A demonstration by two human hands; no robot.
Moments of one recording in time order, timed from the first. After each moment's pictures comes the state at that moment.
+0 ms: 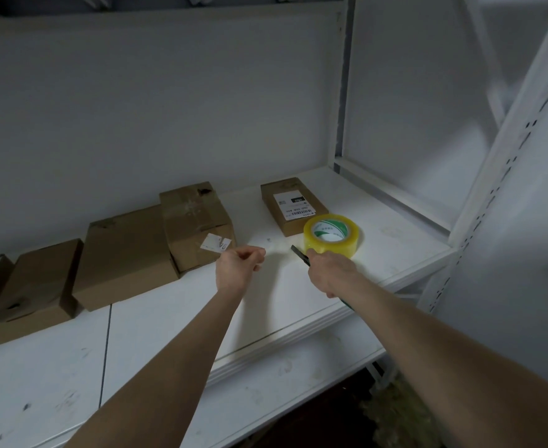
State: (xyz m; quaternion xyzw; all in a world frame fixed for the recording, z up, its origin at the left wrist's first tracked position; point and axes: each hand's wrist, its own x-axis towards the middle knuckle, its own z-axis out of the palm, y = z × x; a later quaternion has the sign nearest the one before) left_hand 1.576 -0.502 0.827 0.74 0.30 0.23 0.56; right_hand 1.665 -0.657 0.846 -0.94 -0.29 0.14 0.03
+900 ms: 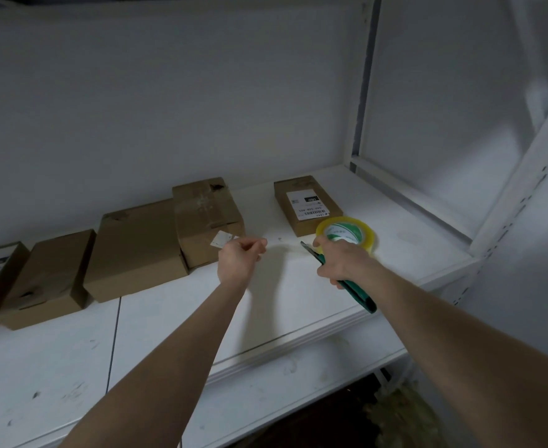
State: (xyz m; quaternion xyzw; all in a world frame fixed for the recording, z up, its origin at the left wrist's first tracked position) left_hand 1.585 -0.482 0.829 0.75 0.33 0.25 0.52; right_hand 1.698 -0.649 0.850 -0.92 -0.34 0.16 0.09
